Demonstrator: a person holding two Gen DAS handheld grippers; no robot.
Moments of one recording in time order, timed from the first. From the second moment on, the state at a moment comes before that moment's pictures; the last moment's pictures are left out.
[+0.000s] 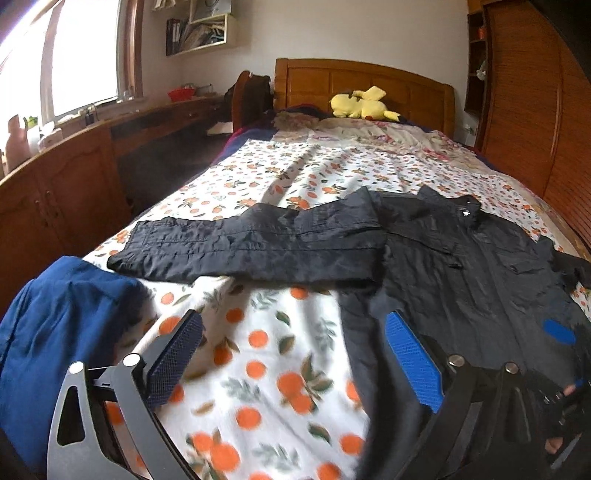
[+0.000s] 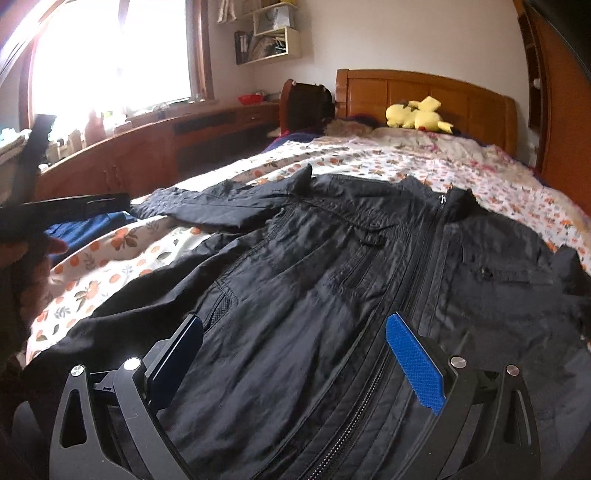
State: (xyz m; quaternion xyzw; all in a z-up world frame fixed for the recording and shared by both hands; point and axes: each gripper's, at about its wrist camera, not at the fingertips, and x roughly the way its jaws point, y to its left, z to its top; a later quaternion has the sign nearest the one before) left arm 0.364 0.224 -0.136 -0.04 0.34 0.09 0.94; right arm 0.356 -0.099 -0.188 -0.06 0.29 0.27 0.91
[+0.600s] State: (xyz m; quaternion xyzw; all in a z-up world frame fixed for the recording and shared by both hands) left arm 0.484 0.348 -0.191 -0.19 0.44 0.15 0.86; right arm 0.356 -0.099 -0.187 -0.05 0.29 0.28 0.91
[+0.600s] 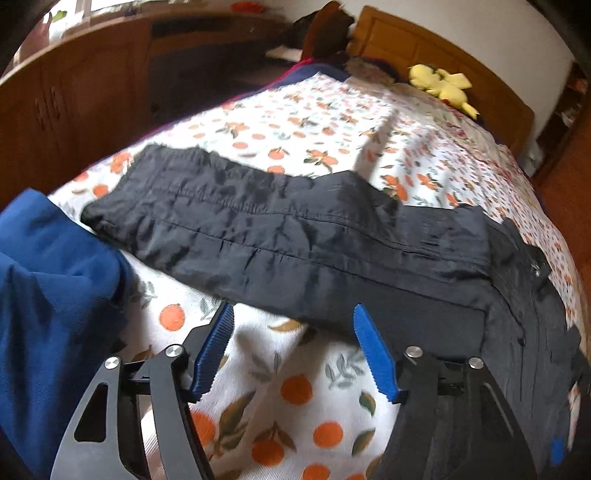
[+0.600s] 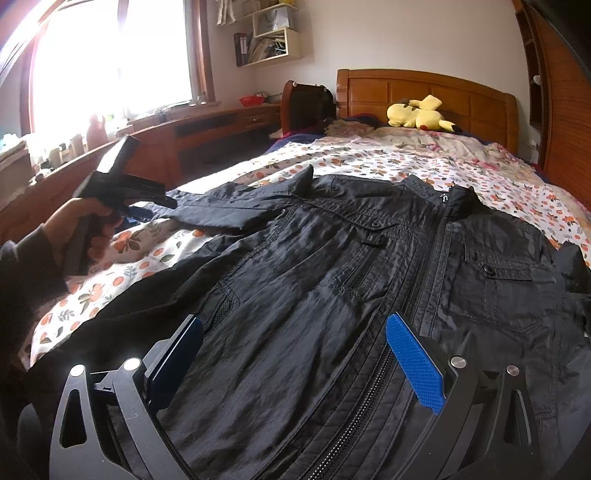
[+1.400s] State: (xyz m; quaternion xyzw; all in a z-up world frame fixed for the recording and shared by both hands) left arm 0.504 0.243 -0.083 -0.13 0.38 0.08 0.91; right arm 0.345 -0.130 -0.167 -0.04 0.29 0.26 0.92
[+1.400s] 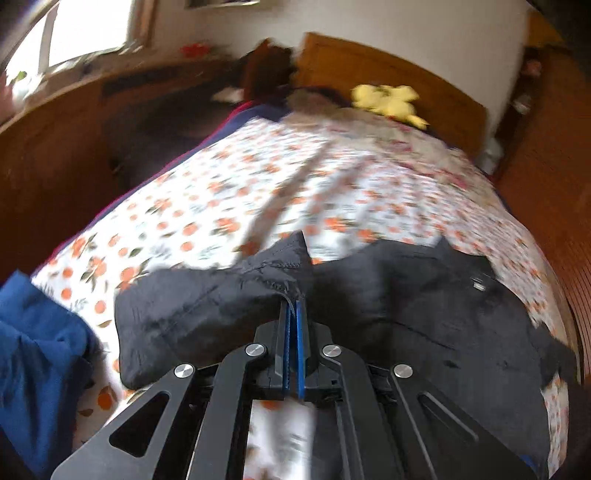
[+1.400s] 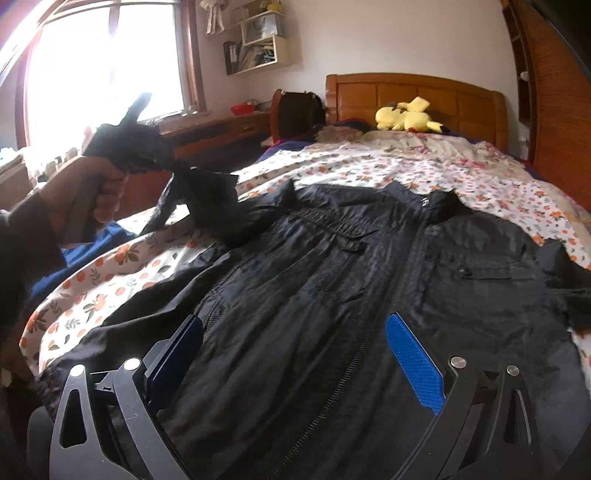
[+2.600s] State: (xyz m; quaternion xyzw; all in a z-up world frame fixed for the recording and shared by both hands) left arm 0.407 0.129 -0.152 0.03 0.42 0.05 0.90; right arm 0.325 -0.178 -0.135 -0.03 0.25 0.24 0.94
